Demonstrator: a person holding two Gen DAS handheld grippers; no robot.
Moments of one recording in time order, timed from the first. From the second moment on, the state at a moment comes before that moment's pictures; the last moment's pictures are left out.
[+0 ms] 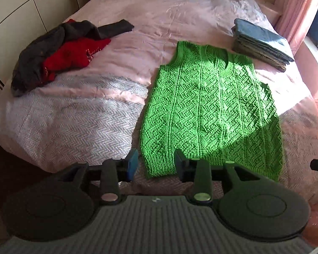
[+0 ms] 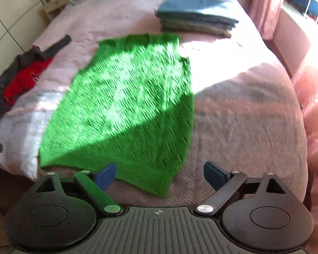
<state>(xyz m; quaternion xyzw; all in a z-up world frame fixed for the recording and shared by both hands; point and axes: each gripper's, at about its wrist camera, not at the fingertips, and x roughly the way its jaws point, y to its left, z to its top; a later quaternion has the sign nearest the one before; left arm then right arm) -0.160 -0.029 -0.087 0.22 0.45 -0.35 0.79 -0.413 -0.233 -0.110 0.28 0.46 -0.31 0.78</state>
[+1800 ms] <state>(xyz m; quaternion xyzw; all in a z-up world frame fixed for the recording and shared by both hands) -0.232 -0.030 -0.095 0.32 0.46 -0.38 0.74 -0.393 -0.166 -0.104 0.24 0.55 -0.26 0.75</state>
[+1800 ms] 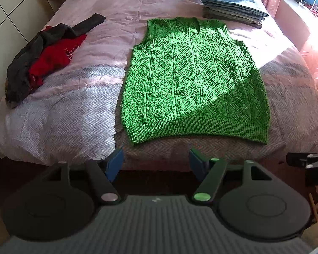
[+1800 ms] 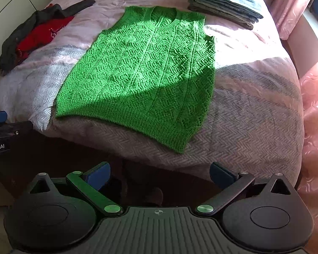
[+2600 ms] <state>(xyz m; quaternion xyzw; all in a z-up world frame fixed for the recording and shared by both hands) -0.229 -0.027 -0.092 0.31 0.46 -0.37 0.75 -0.379 -0.172 -0.098 0.23 0.55 -0.25 0.77</state>
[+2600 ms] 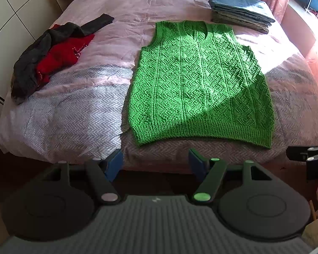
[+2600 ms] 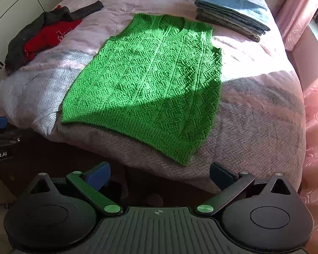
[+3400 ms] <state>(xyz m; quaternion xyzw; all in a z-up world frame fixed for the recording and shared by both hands) -0.118 -0.160 -0.136 0.37 0.48 -0.42 0.68 -0.305 -0.273 -0.134 0.29 0.58 -0.32 0.69</state>
